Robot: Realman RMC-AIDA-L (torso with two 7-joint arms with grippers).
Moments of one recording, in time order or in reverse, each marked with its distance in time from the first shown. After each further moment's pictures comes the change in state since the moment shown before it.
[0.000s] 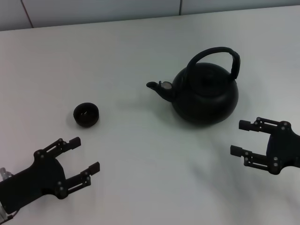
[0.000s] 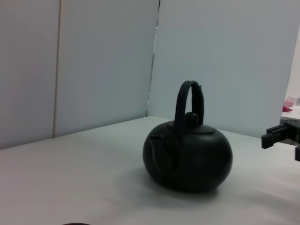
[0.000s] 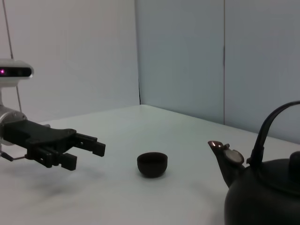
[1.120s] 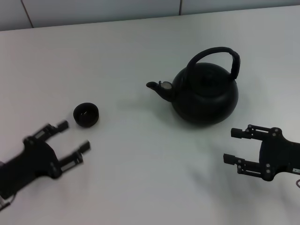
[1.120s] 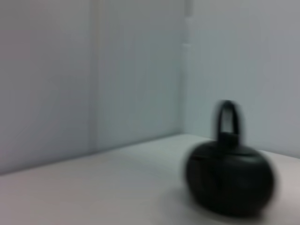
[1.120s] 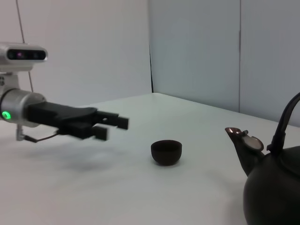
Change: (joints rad) left arm -0.008 -0.010 -0.100 -0.025 -0.038 -0.030 0.027; right arm 0.014 0.013 -0.005 0.001 -0.051 0.013 -0.001
